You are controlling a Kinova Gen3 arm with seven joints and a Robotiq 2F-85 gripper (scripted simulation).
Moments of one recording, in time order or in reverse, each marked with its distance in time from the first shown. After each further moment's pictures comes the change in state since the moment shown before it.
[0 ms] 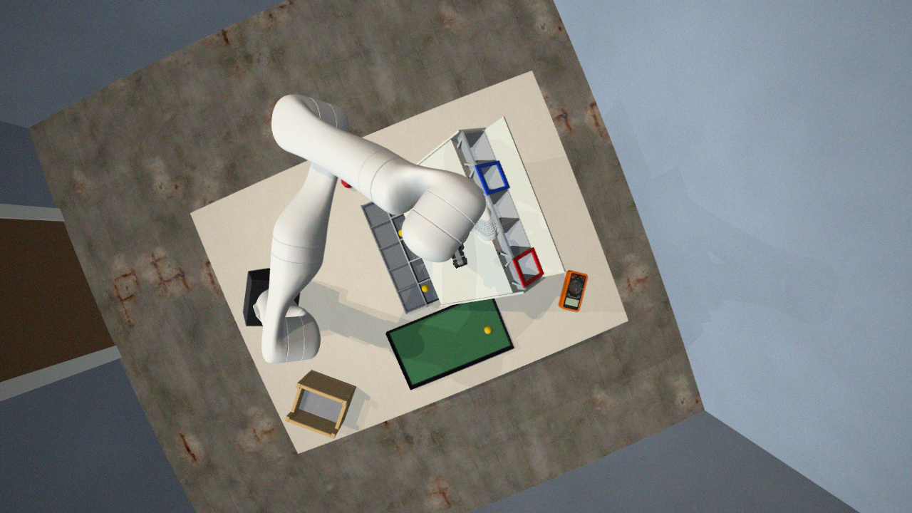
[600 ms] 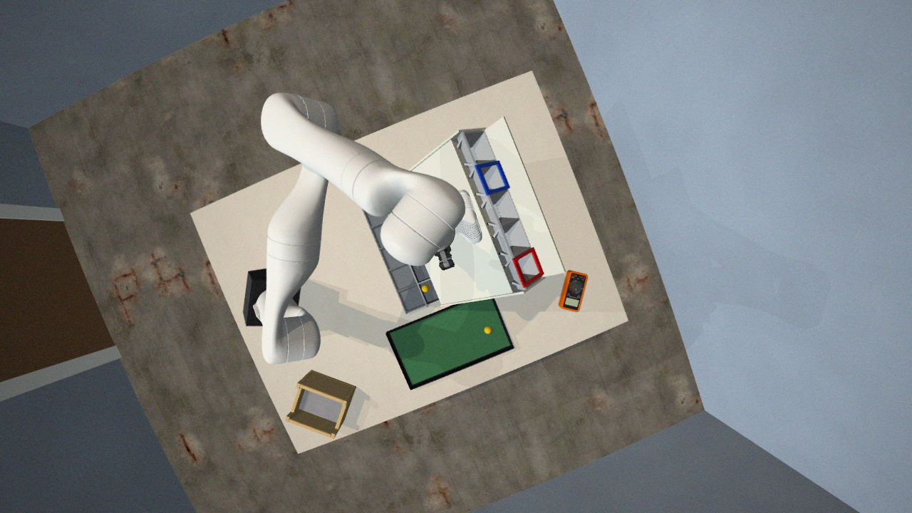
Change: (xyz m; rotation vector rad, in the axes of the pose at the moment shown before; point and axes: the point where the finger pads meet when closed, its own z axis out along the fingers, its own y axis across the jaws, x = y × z) arm -0.025 -0.005 0.001 0.001 -0.002 0.013
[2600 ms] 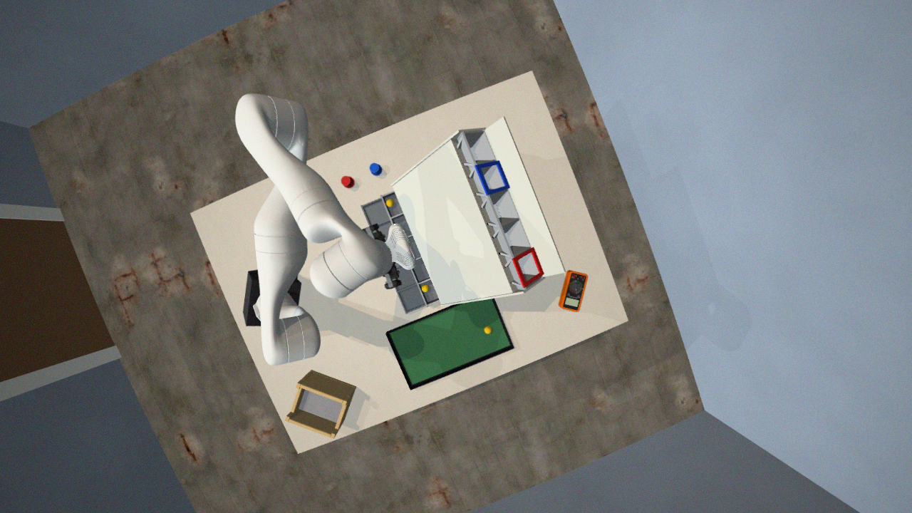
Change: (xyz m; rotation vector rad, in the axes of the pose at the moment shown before) arm -0.132 0.002 0.081 0.036 -0.012 -0.038
